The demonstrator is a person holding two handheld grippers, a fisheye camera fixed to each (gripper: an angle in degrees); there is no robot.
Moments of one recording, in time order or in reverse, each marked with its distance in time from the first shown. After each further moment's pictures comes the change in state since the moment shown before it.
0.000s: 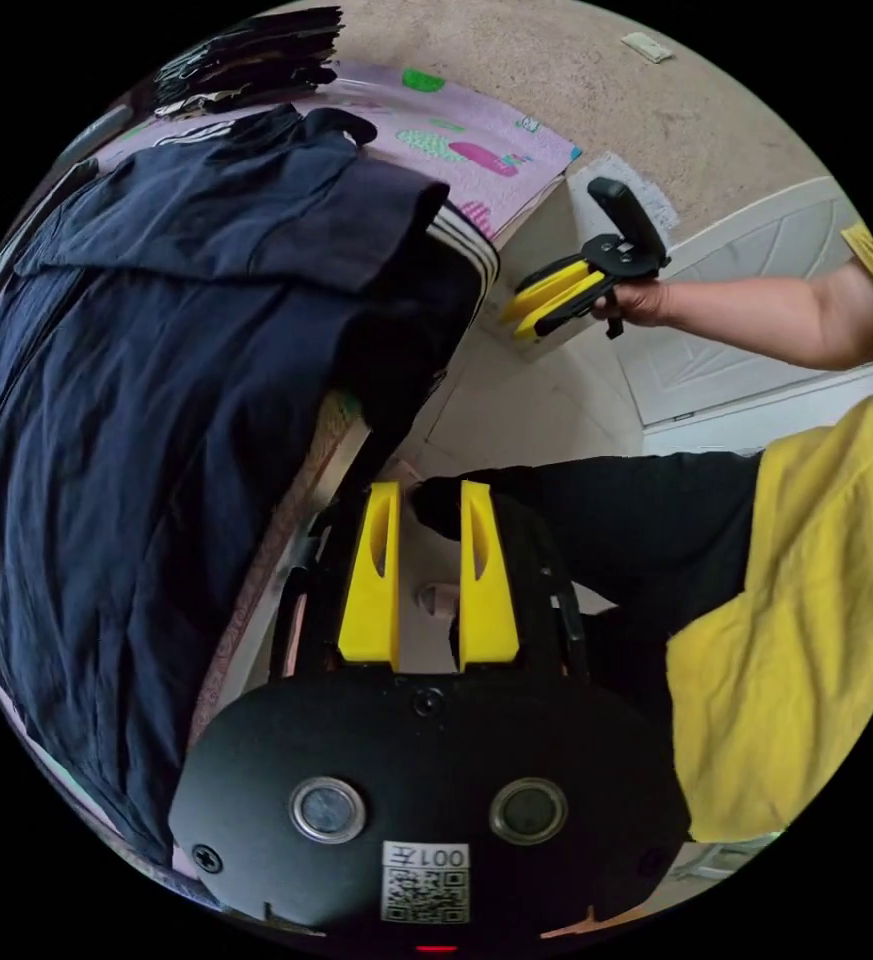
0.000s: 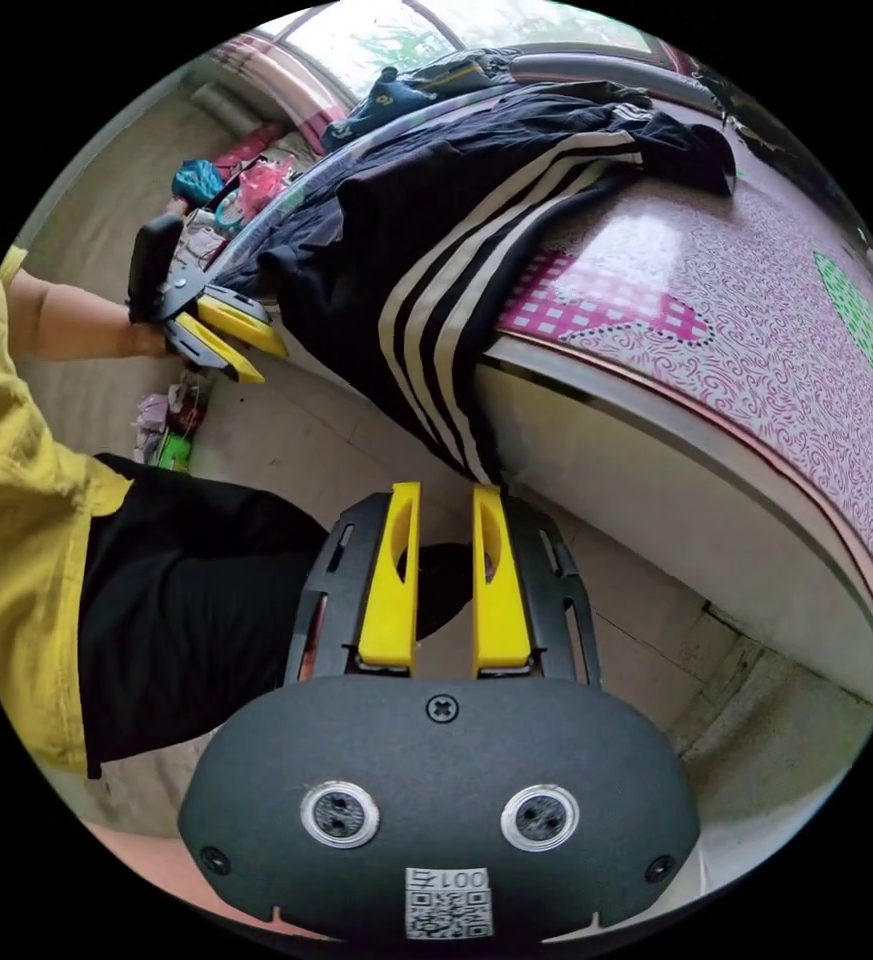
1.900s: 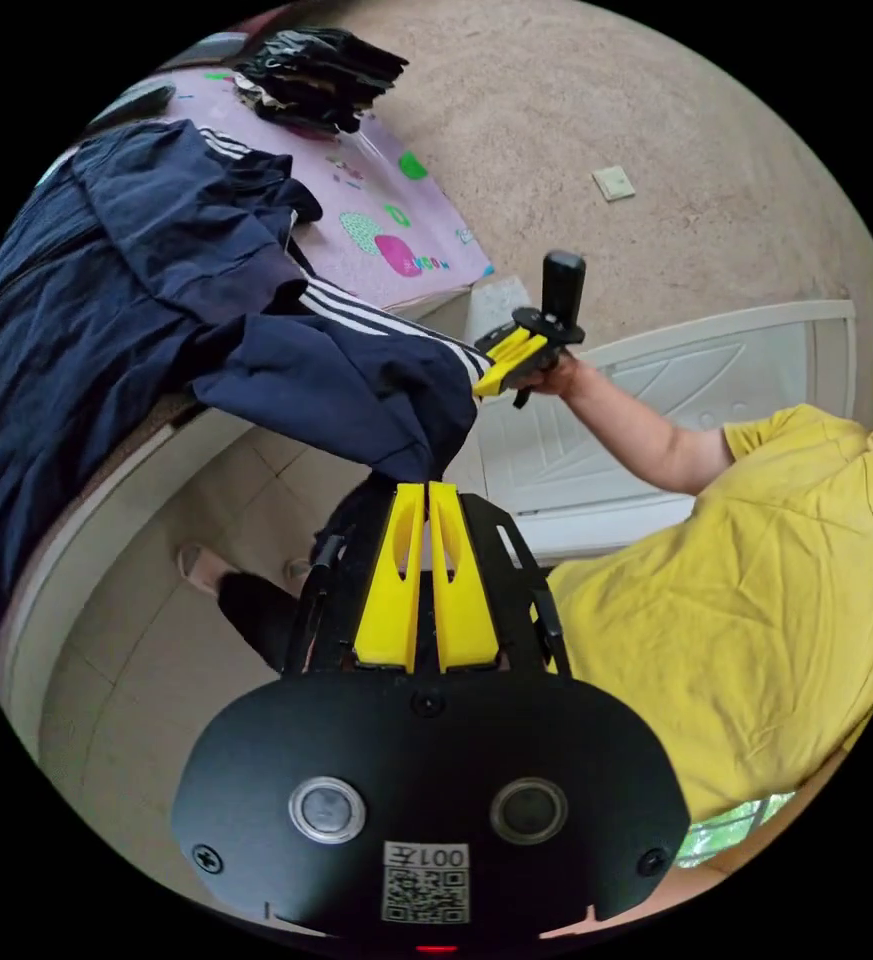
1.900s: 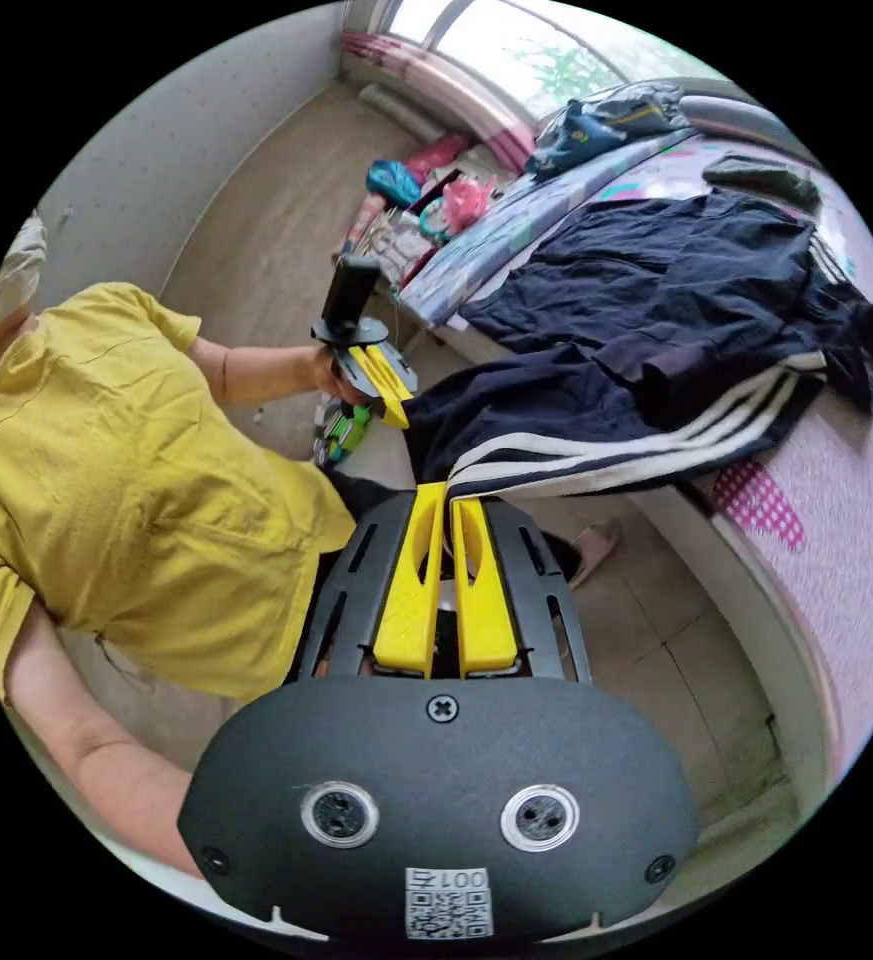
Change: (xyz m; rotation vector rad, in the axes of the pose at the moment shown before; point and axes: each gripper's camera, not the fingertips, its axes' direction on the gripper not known) left arm 0.018 0.055 -0.126 0.230 0.458 -0.235; right arm -0.027 -0.014 -0.120 0.005 -0.496 -0.279
